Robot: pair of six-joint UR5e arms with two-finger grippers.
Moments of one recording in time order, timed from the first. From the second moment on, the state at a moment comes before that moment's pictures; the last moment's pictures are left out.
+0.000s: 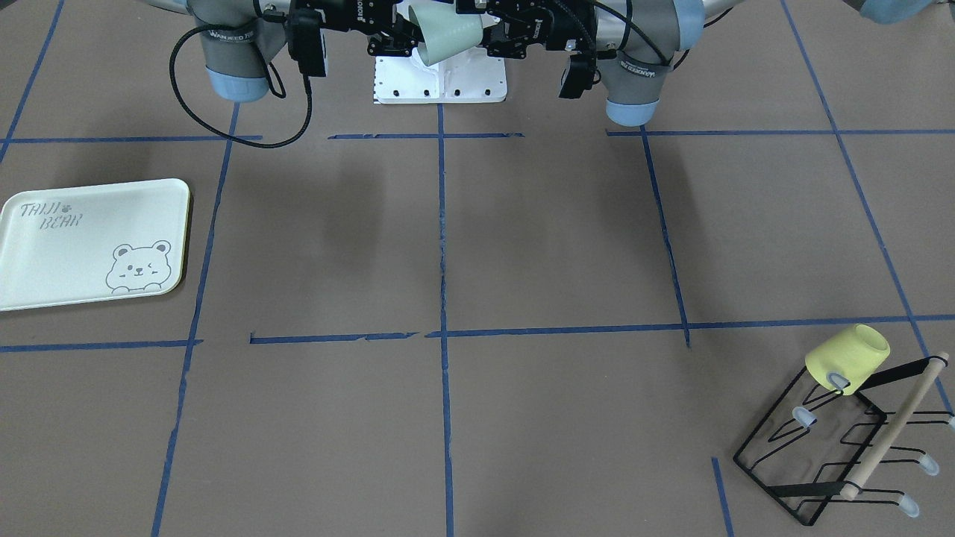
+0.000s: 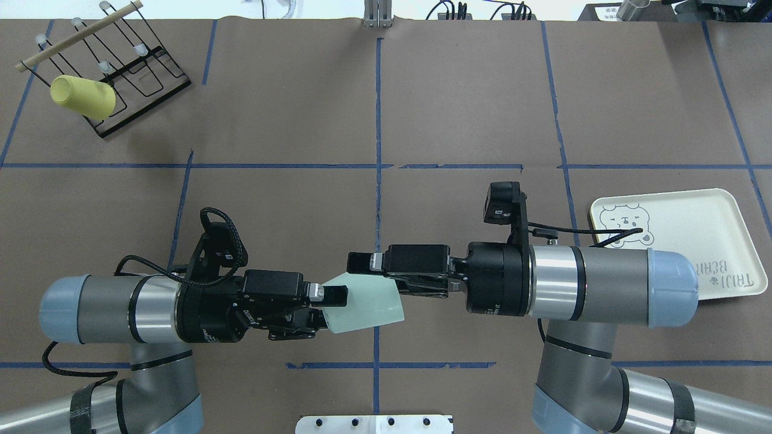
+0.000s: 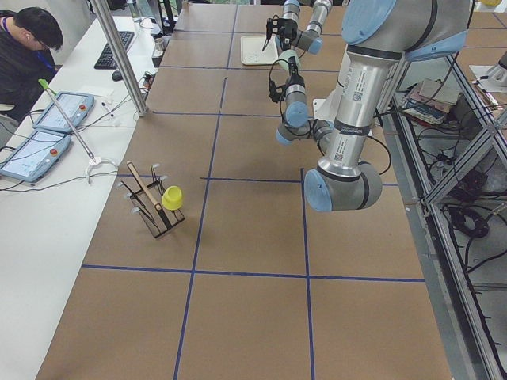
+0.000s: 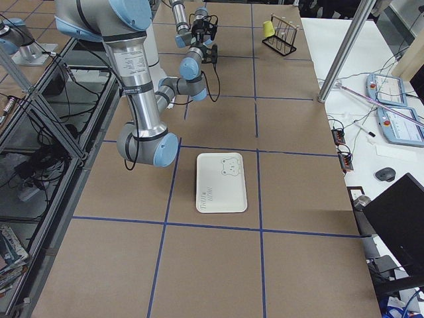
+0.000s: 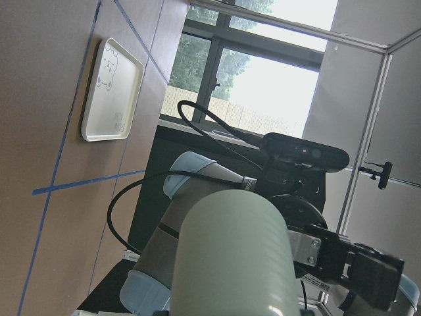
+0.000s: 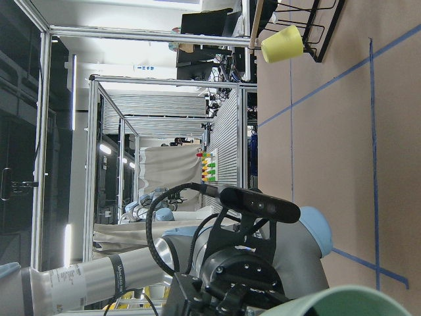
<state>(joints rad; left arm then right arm) -0.34 -1.94 -1.67 -3.49 -1.79 -2.05 0.37 -1.19 1.83 0.00 1.75 1.78</state>
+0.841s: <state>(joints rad) -0.34 -1.94 -1.67 -3.49 -1.79 -2.05 0.37 -1.21 1.83 0.00 1.76 1.78</state>
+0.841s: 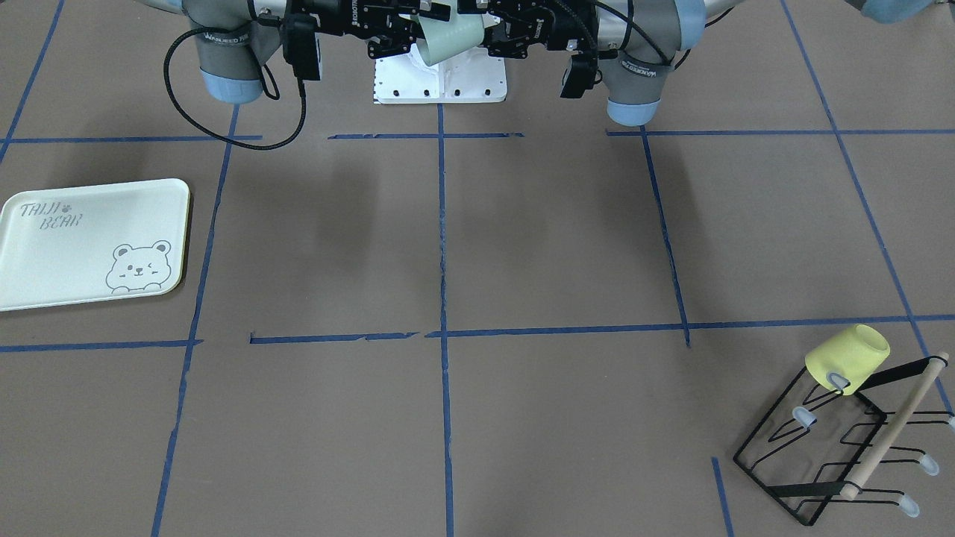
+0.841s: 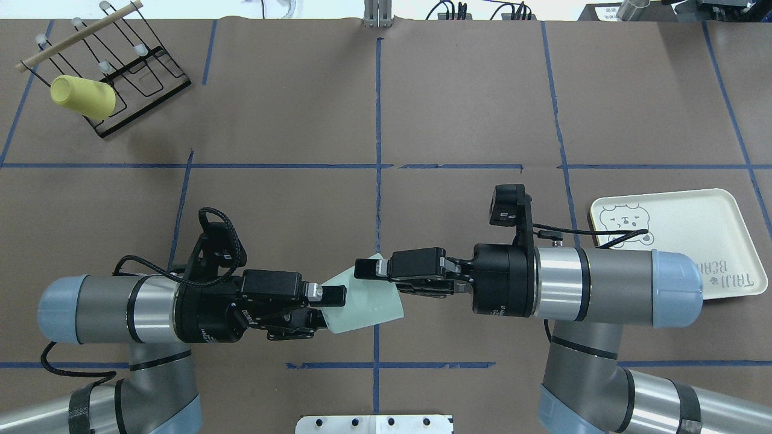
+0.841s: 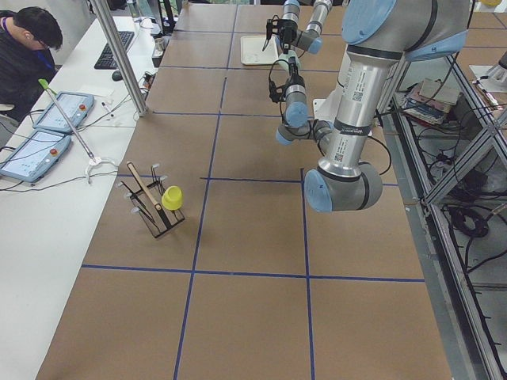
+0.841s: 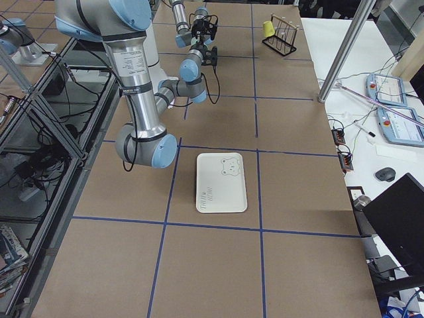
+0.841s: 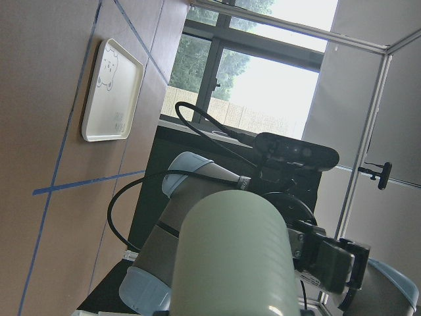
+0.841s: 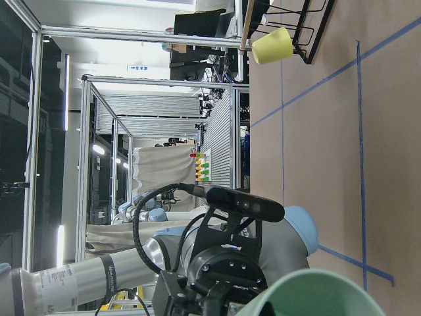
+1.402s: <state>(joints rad) -0.37 -1.95 -1.67 -3.49 -1.77 -2.04 0.37 -1.21 1.83 -0.01 1.76 1.78</state>
